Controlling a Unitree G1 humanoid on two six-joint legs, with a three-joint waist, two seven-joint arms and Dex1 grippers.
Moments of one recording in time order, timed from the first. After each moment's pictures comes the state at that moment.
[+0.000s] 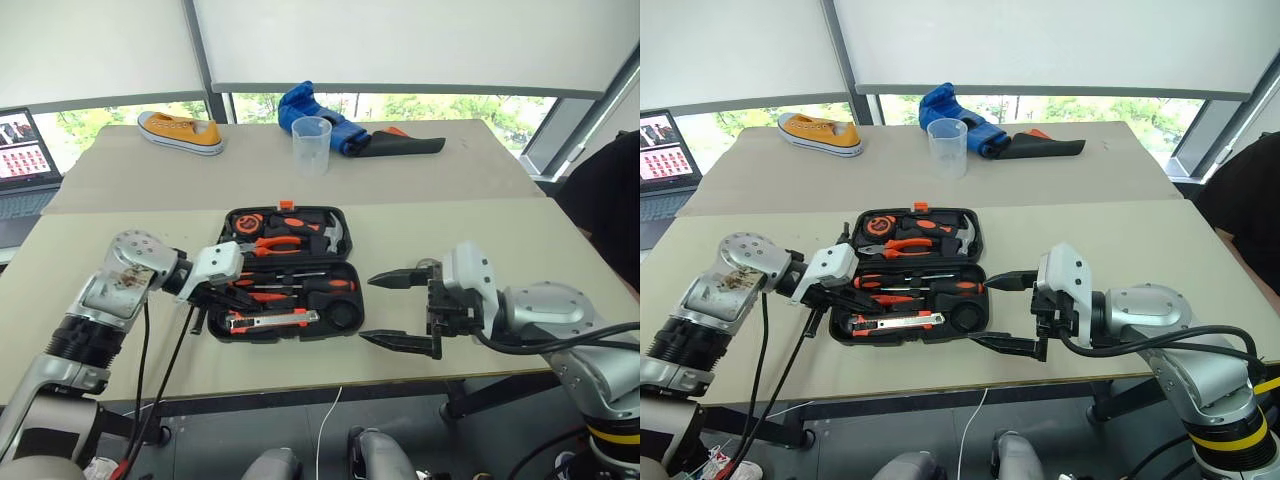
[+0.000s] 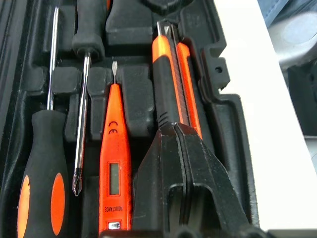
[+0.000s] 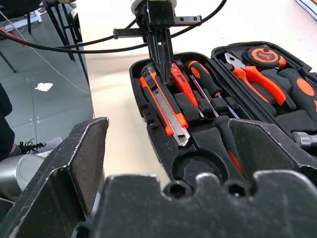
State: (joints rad) left arm -0.66 0.83 -0.26 0.21 -0.15 0.24 -1.56; right arm -0.31 -0.79 0.00 -0.58 0.65 0.64 0.96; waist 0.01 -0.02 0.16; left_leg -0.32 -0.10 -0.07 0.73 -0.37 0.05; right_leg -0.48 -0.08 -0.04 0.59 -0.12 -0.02
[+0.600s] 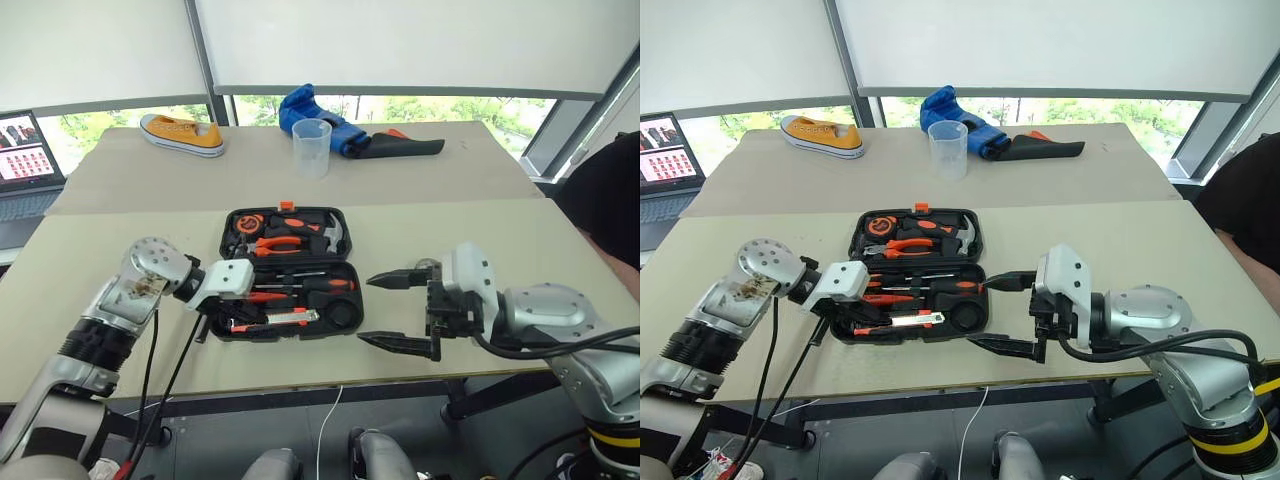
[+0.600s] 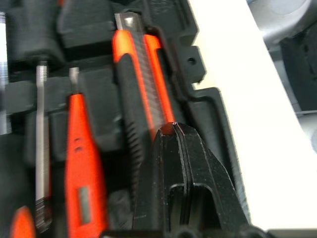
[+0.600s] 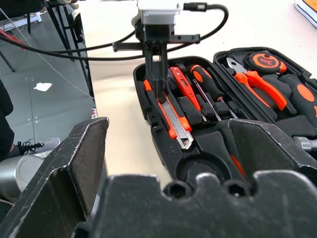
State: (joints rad) left arm -0.65 0.80 -0.31 0.25 -0.10 0.10 -1.55; right arm -0.30 -0.79 -0.01 -0.61 0.65 0.64 0.93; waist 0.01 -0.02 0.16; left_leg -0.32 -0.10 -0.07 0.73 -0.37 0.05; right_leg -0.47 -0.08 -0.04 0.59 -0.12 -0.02
